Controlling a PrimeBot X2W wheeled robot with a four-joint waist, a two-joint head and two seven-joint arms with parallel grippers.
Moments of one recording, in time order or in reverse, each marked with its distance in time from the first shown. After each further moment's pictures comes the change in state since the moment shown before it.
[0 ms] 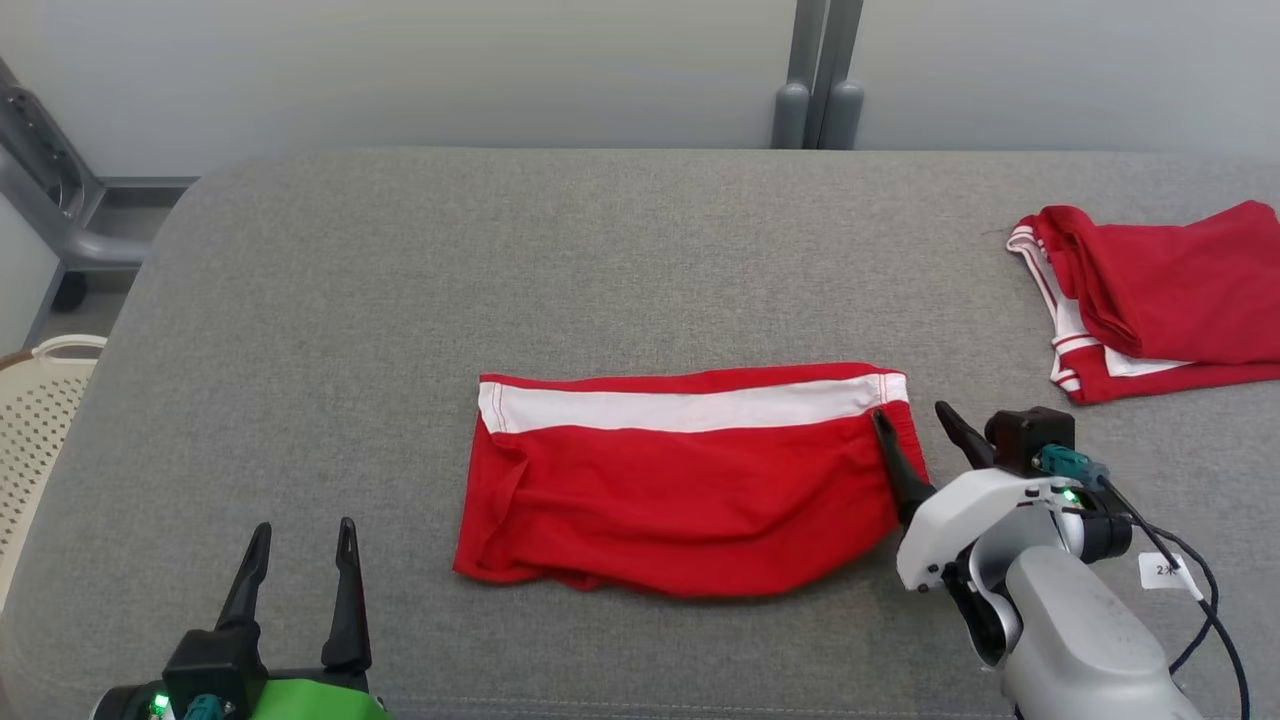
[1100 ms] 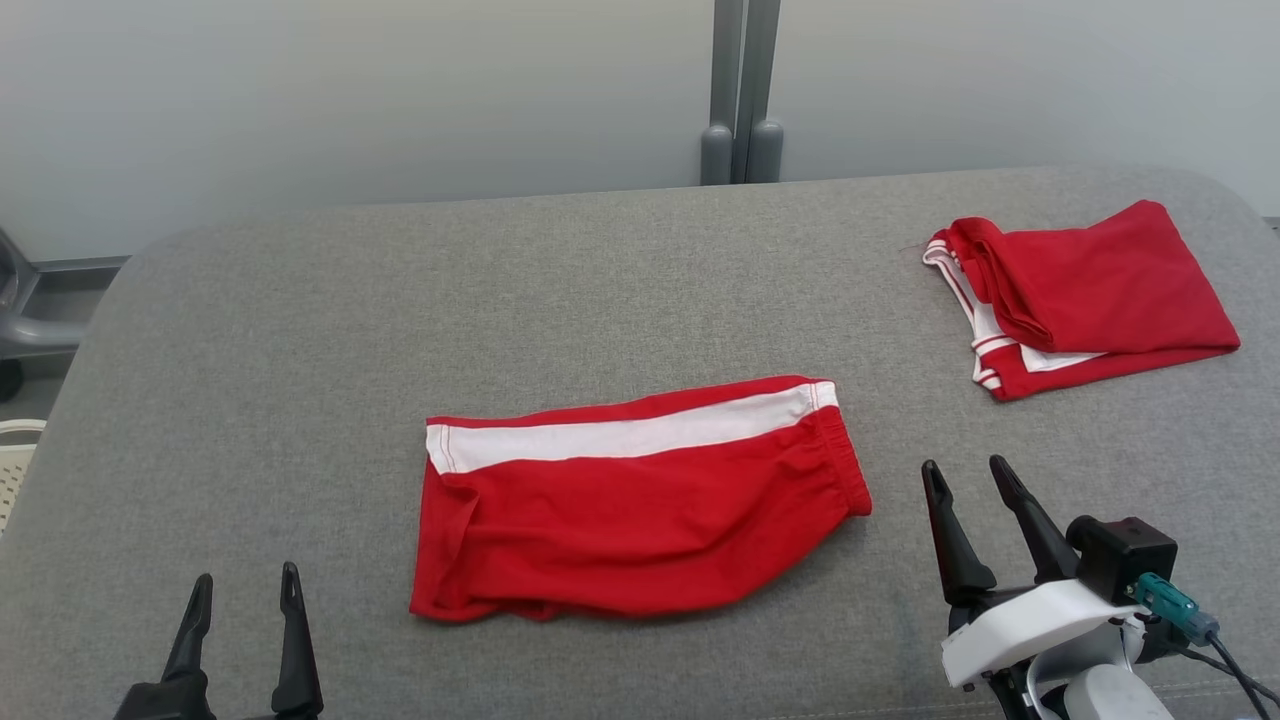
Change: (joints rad) left arm 0.070 0.006 0.071 -0.028 -0.003 0.021 0.000; right arm 0.354 -0.015 -0.068 -0.481 0.043 0.000 -0.041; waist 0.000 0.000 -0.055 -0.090
